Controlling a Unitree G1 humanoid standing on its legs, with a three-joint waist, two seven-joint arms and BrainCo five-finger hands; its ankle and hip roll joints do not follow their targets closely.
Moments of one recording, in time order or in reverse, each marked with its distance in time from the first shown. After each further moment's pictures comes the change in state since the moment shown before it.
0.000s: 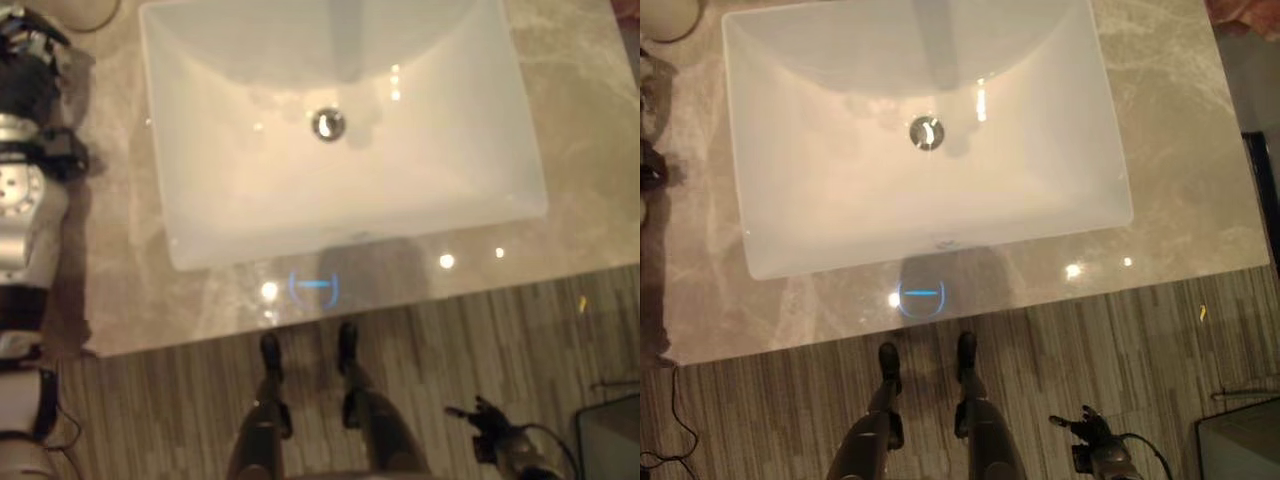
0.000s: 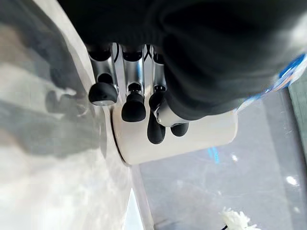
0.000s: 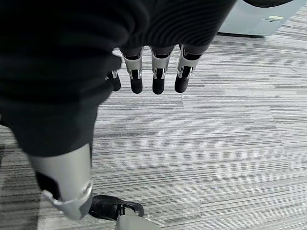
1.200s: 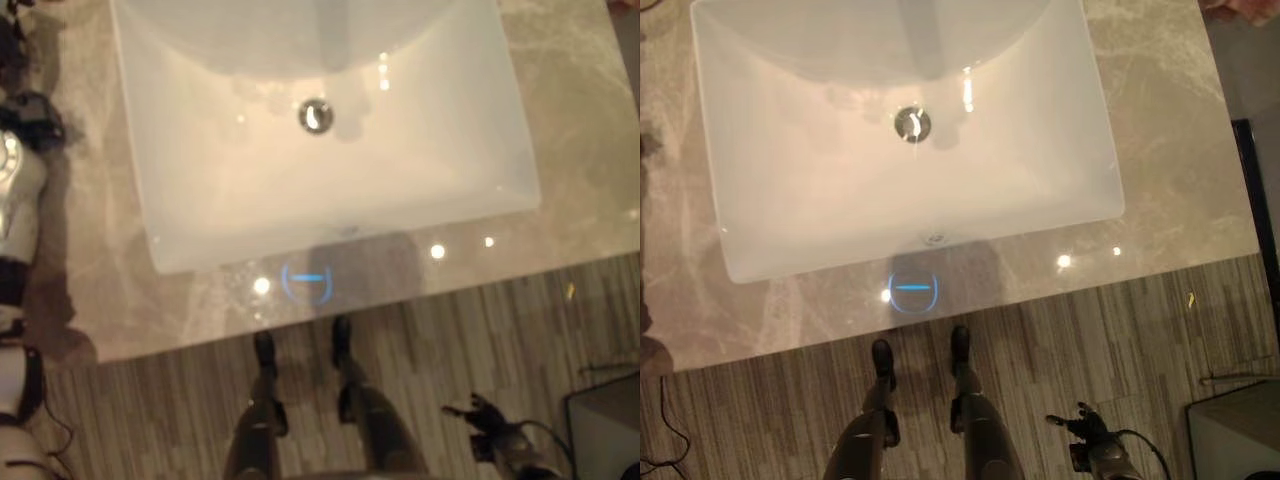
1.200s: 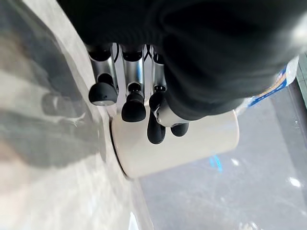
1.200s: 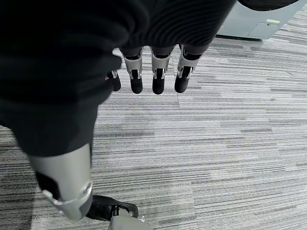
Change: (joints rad) left arm -0.099 0.074 -0.053 0.117 0.012 -0.011 0.061; right arm -0.003 -0.005 0.036 -0.008 0.002 -0.014 0.001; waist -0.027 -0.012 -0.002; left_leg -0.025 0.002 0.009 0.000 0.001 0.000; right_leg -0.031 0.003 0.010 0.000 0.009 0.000
